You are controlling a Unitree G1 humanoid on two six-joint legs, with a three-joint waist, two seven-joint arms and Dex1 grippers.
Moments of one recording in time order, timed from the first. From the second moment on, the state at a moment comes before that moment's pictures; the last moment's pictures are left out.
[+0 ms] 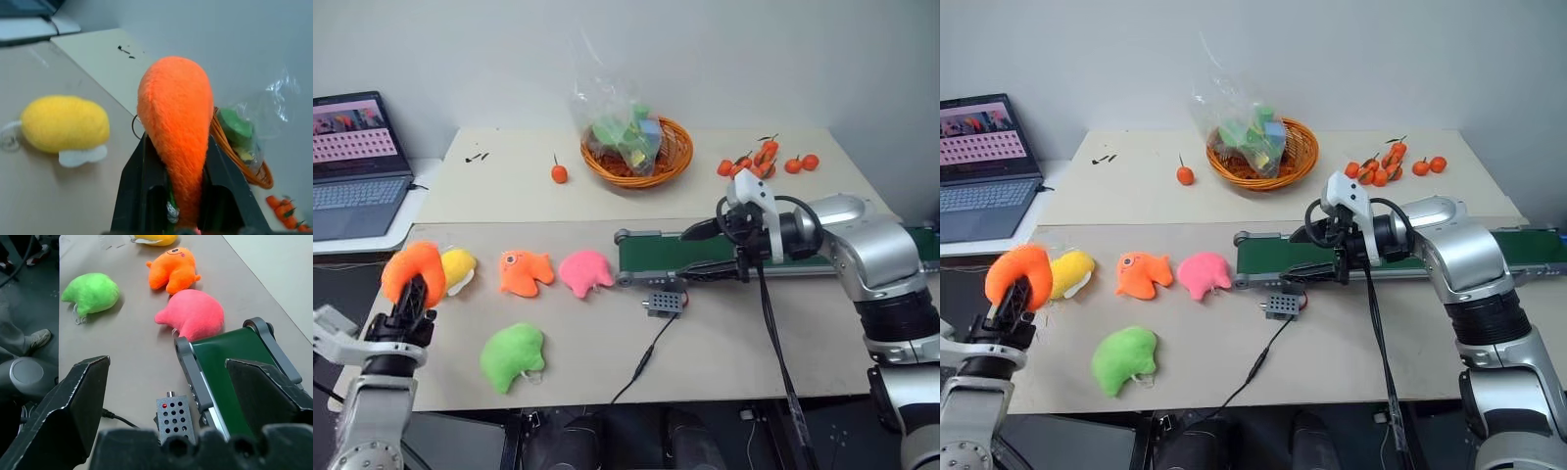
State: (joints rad) left arm 0.24 0.36 0.63 -0.53 -1.12 0.42 0.01; right arm -0.77 -0.77 0.18 -0.05 0.42 0.72 1.28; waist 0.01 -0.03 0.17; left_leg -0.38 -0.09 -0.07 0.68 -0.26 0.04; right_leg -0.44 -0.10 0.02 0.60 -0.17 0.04
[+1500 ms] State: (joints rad) left arm -0.91 0.59 -0.57 0.74 0.83 -0.80 -0.06; right arm -0.50 -0.83 -0.06 -0.40 0.59 0.90 0.94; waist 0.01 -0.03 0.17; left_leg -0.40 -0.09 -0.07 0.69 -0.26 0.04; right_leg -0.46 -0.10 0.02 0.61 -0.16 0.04
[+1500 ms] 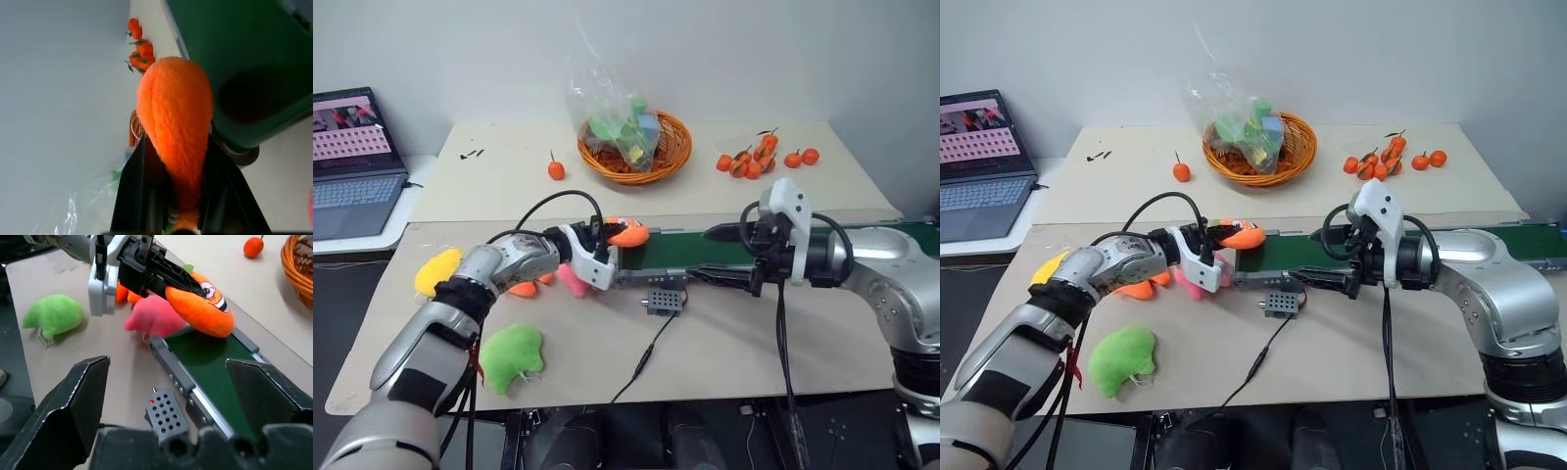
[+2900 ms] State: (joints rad) left arm -0.67 0.58 -0.21 0.23 -0.24 0.00 -0.88; right arm -0.56 -0.86 -0.02 -0.33 0.60 0.86 0.95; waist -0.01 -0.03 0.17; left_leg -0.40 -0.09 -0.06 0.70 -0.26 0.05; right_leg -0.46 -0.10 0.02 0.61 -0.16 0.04
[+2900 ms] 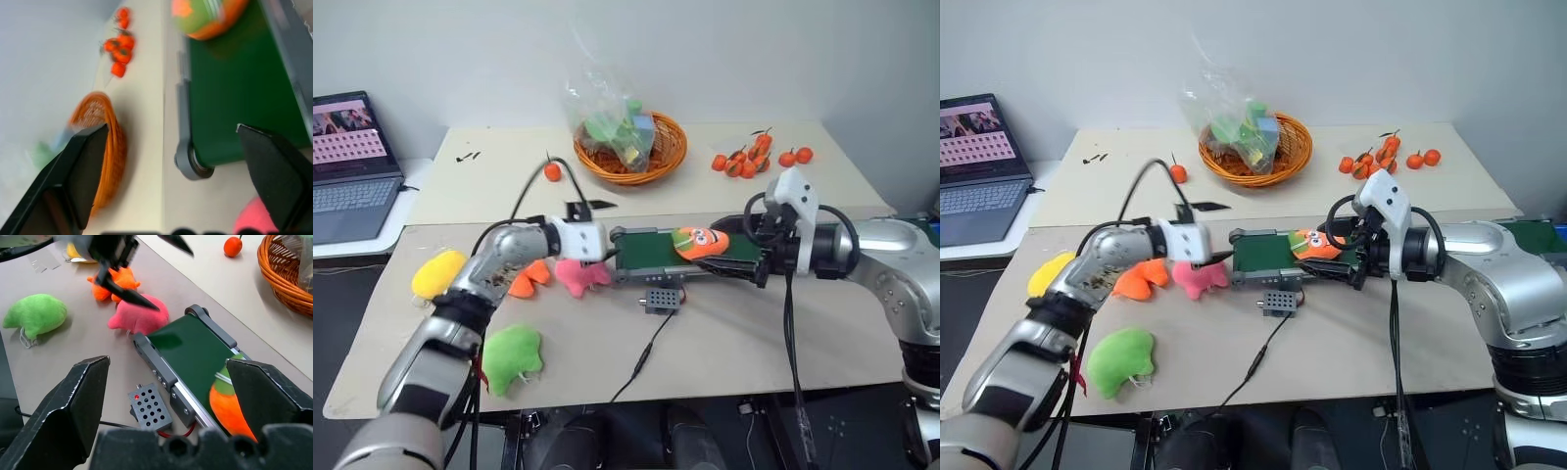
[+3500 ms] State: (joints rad) left arm -0.21 0.72 0.26 -0.46 -0.74 0.74 -0.69; right arm -0.74 -0.77 0.11 -0.14 0.53 0.74 1.09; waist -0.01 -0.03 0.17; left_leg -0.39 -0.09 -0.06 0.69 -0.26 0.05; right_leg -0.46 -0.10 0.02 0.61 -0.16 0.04
